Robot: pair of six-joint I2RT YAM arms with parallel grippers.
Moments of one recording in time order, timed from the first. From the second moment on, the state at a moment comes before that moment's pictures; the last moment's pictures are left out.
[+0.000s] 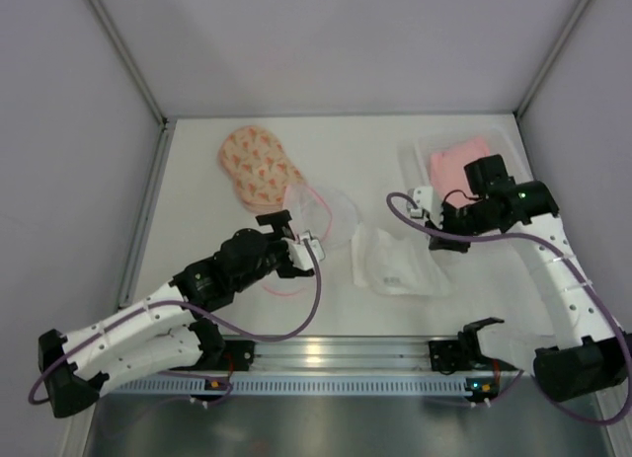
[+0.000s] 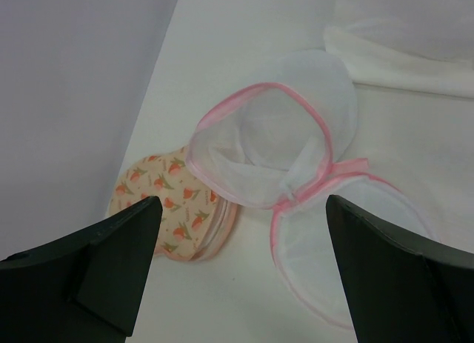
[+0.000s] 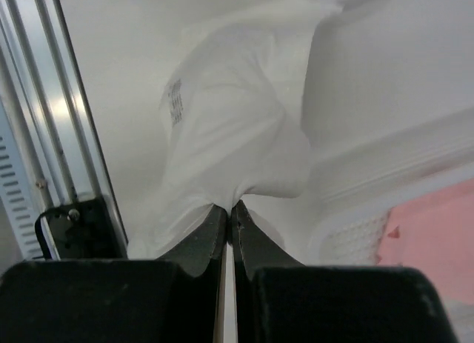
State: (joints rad) left arm -0.95 0.78 0.67 -0.23 -0.21 0.67; right arm 0.25 1.11 1.32 -1.31 -0.61 -1.00
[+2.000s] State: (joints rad) left arm -1.12 1.67 0.87 0.19 0.32 0.72; right arm 0.33 1.44 1.41 -1.35 -0.33 -0.80
